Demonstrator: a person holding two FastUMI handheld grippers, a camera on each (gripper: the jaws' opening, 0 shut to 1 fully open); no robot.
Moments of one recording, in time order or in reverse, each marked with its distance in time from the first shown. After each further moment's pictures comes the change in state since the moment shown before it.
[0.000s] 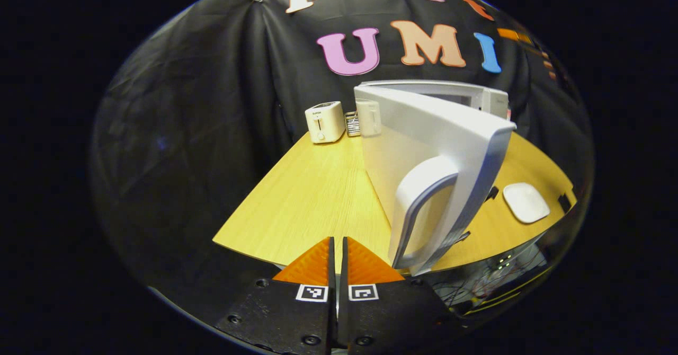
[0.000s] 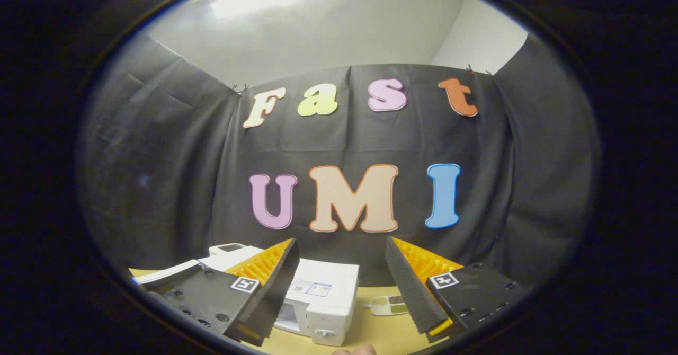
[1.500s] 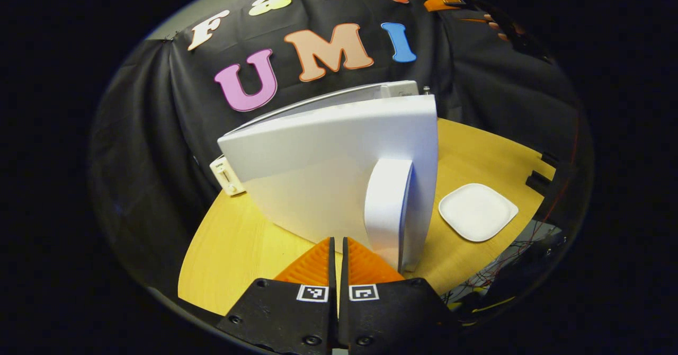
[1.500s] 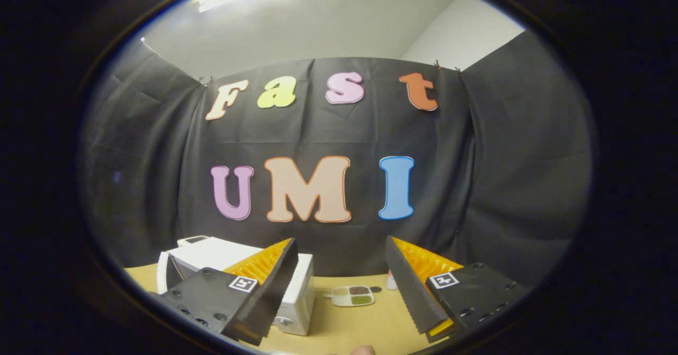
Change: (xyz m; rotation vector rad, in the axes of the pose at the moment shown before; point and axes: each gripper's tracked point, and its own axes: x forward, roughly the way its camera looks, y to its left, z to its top) left arm 0.043 -0.174 0.072 0.246 -0.153 -0.335; right arm -0.035 -0.080 0.009 0.004 0.076 -0.178
